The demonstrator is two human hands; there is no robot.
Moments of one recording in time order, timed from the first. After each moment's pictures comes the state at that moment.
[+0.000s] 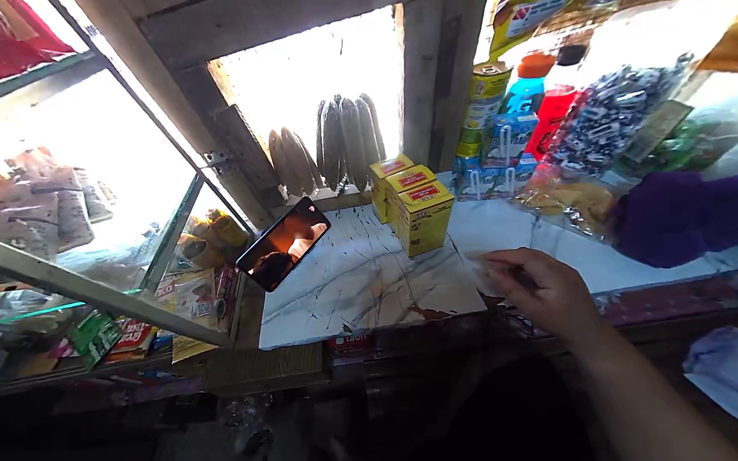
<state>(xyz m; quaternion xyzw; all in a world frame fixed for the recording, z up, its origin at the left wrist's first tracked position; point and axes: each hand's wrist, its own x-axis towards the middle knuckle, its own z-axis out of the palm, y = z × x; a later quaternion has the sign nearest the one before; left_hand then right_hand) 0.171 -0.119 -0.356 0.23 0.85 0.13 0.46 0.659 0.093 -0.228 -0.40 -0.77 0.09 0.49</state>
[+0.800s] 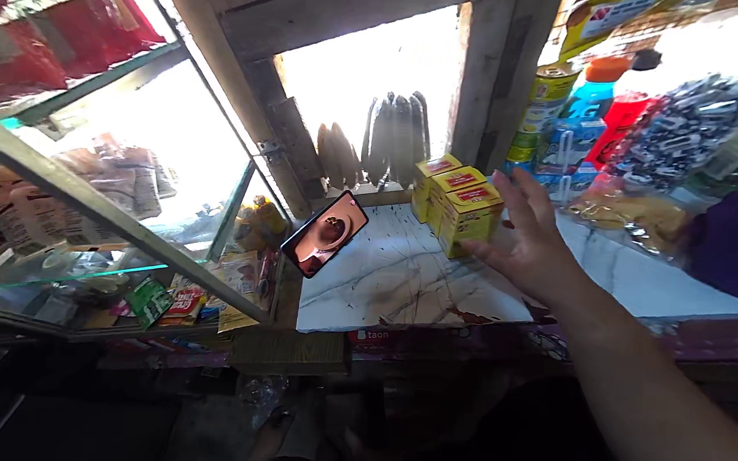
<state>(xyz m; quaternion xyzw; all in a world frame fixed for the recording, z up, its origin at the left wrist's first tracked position) 0.110 -0.133 -0.442 0.31 0.83 0.18 0.44 0.588 0.128 -0.164 -0.43 -0.78 0.10 0.45</state>
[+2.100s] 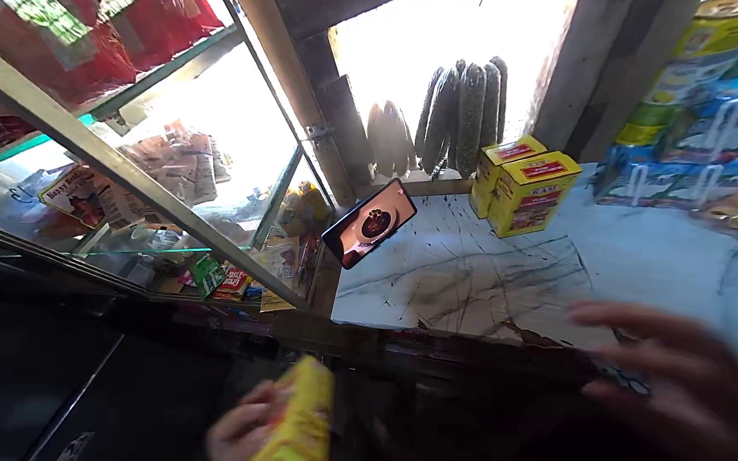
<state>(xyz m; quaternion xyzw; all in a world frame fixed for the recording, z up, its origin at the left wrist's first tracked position) 0.241 -0.145 -0.216 0.61 0.50 0.61 -0.05 0.609 0.068 -0.206 -0.13 -0.82 0.17 0.53</state>
